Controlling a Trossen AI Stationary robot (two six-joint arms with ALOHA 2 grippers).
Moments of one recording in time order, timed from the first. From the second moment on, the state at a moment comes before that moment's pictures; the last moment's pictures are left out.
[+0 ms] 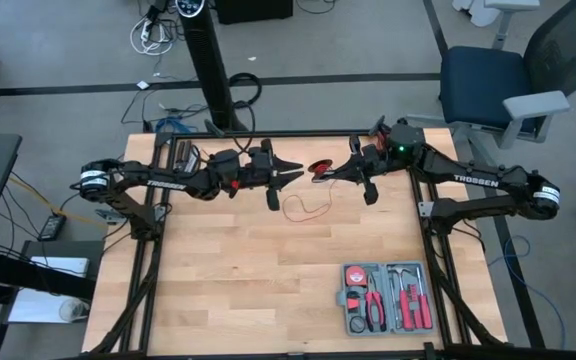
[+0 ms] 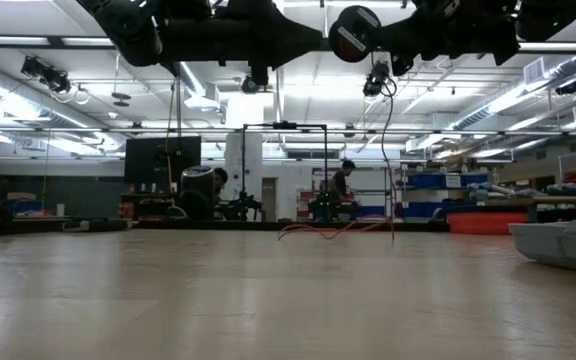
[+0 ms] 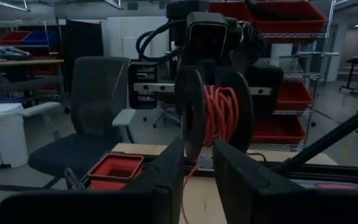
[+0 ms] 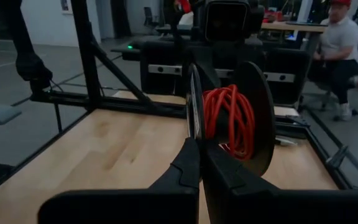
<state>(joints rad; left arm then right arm) 0.21 1.53 0.83 0.83 0.08 -0.02 -0.45 1.03 0.67 0.25 -0.63 -0.13</state>
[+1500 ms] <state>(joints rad) 0.22 1.53 0.89 0.77 0.09 0.04 -0.45 1.09 0.67 0.38 -0.57 -0.05</state>
